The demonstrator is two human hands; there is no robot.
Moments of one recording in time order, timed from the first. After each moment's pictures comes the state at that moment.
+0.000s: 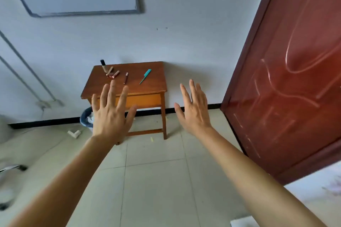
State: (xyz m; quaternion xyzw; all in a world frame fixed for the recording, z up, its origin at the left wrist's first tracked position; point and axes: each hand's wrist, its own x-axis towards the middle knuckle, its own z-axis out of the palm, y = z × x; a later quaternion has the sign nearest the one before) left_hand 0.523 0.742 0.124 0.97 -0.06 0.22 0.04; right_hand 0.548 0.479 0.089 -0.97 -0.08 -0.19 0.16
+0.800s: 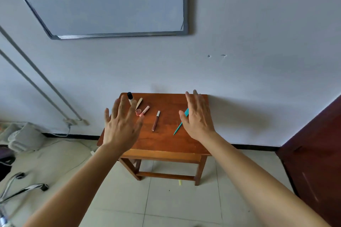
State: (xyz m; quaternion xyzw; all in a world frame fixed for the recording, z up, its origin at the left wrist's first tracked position) left_hand 0.937 0.870 0.089 0.99 0.06 0.13 0.02; right_hand 1.022 0.624 0.050 -0.96 -0.15 -0.11 0.20
